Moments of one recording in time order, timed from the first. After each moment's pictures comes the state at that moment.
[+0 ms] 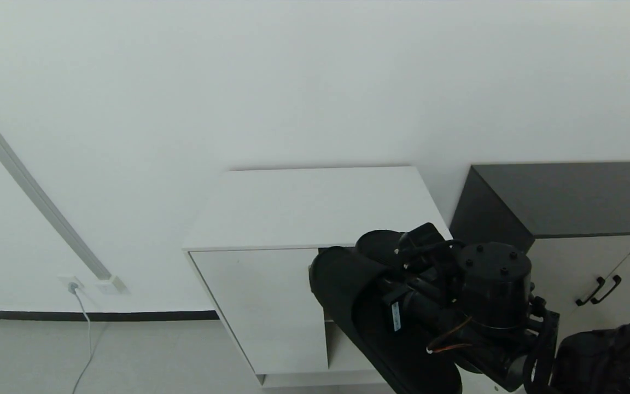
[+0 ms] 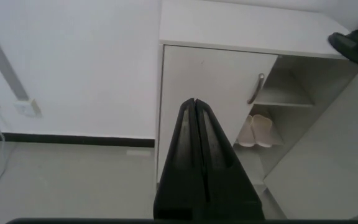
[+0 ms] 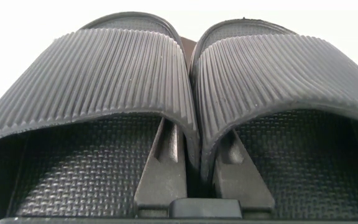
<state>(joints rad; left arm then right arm) 0.00 0.00 0.00 0.00 0.04 -0.09 0.83 1.86 -0.66 -1.01 -0.27 0.03</state>
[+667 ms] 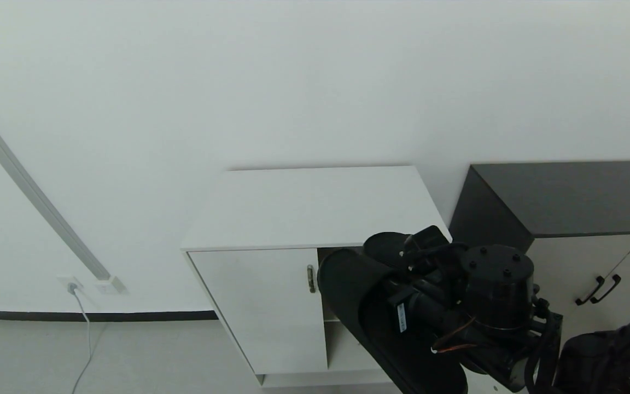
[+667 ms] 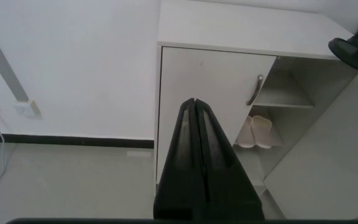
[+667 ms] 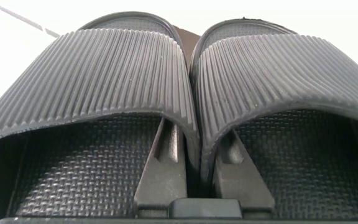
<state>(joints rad) 0.00 0.00 0.00 0.00 0.04 -0.09 0.83 1.86 -0.63 -1.02 -0.27 0.02</state>
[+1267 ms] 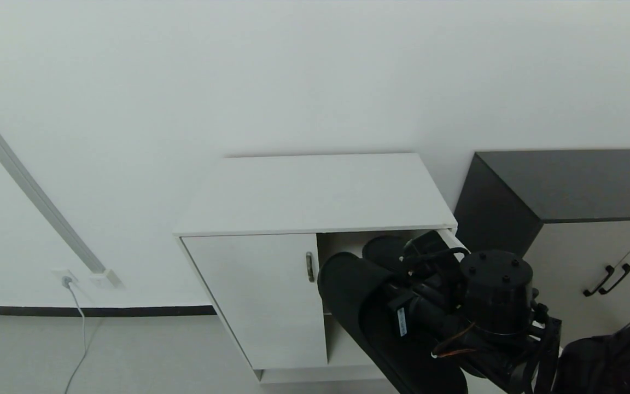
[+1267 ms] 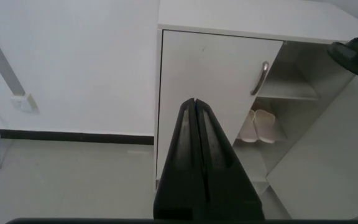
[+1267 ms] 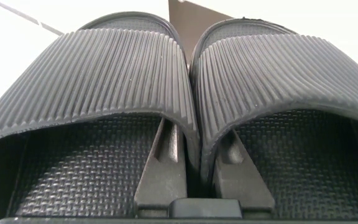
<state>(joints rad) 0.00 0.00 0.00 0.00 0.04 -0.09 0.83 1.87 -0.61 -1.05 -0.27 0.01</state>
